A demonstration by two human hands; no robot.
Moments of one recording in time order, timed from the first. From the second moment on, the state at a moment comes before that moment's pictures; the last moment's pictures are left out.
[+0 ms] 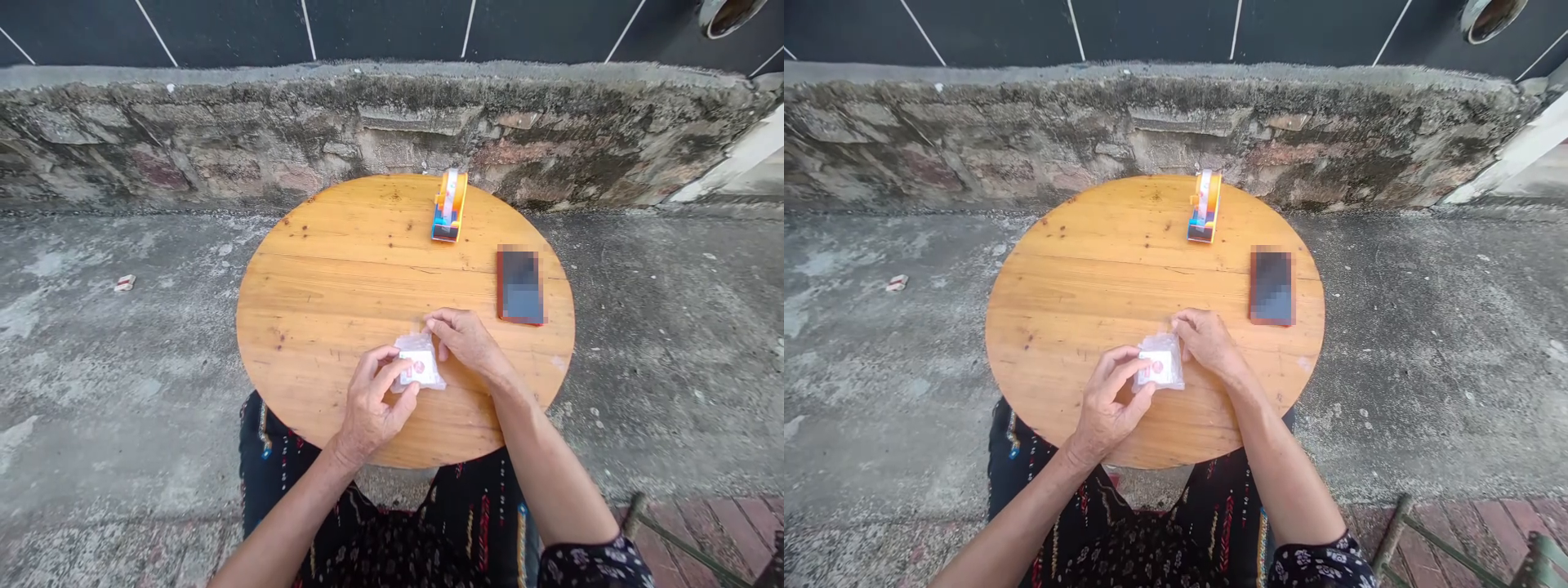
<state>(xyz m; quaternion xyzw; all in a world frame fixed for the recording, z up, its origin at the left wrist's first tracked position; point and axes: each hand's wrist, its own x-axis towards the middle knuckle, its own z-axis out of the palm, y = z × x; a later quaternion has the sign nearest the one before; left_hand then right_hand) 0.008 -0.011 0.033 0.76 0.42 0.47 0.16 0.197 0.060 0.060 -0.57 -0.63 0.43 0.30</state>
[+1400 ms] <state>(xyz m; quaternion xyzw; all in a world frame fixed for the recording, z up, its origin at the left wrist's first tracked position) 0.007 -0.009 0.033 0.77 0.42 0.46 0.14 0.185 0.056 0.058 -0.45 -0.68 0.43 0.38</state>
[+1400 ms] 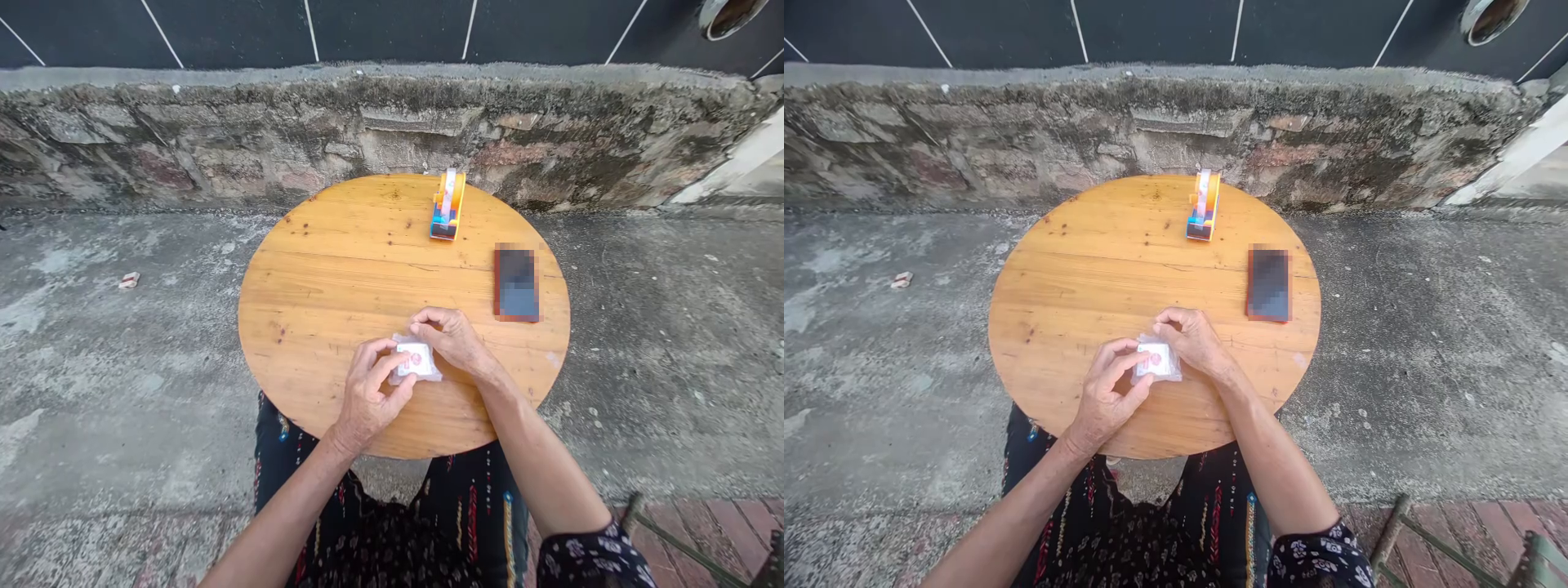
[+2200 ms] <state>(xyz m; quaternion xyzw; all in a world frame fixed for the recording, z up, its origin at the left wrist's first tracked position) 0.008 -0.008 0.031 0.76 0.41 0.47 0.16 0.193 0.052 0.059 -0.37 -0.68 0.50 0.39</state>
